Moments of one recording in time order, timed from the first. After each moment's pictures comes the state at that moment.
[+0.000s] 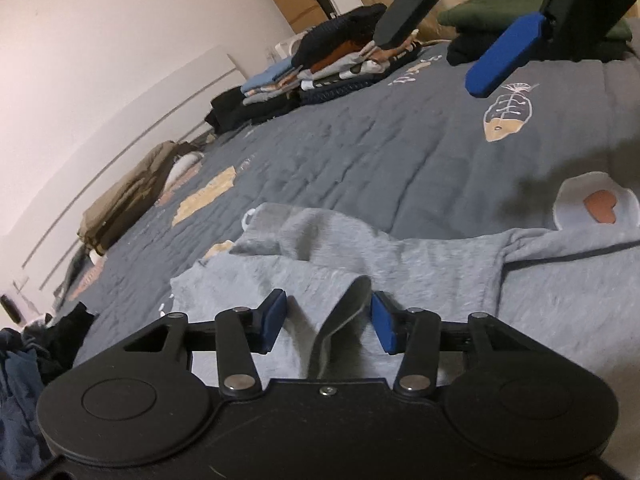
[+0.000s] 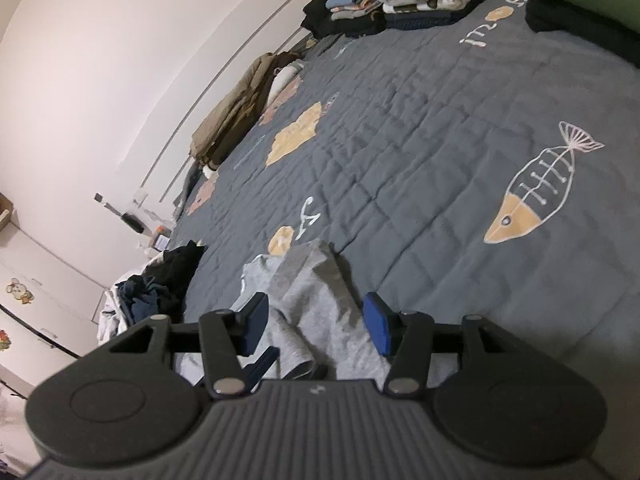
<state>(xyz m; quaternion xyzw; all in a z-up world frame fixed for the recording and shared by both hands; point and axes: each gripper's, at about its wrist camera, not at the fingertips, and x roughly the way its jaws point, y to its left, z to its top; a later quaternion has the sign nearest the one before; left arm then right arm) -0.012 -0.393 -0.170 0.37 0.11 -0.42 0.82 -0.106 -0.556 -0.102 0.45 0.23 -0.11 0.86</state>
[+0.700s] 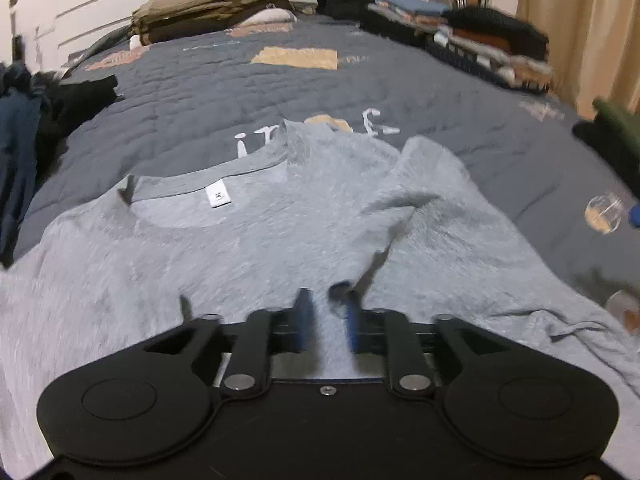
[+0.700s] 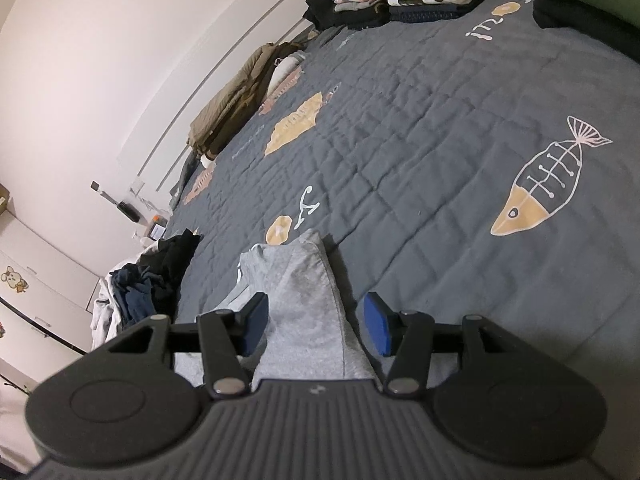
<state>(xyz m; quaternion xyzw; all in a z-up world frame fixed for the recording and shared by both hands) 0.099 -0.300 -0.137 0.12 0.37 -0.36 0.85 -0.099 -0.551 -0.106 0.44 0.24 -0.11 0.86</state>
